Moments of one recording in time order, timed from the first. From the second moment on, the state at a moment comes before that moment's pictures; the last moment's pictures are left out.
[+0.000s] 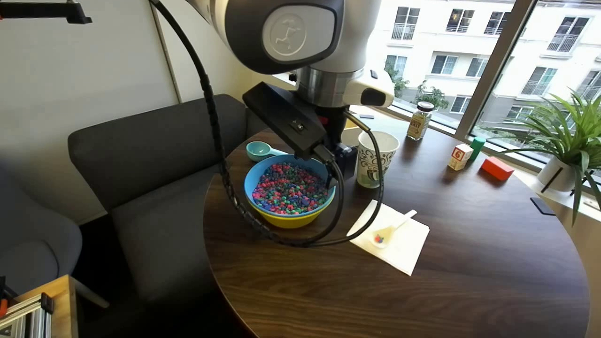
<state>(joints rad) -0.06 0.11 -0.01 -1.90 0.14 2.07 -0.19</state>
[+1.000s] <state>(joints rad) -0.05 0.15 -0.01 -1.93 0.14 2.12 -0.18</state>
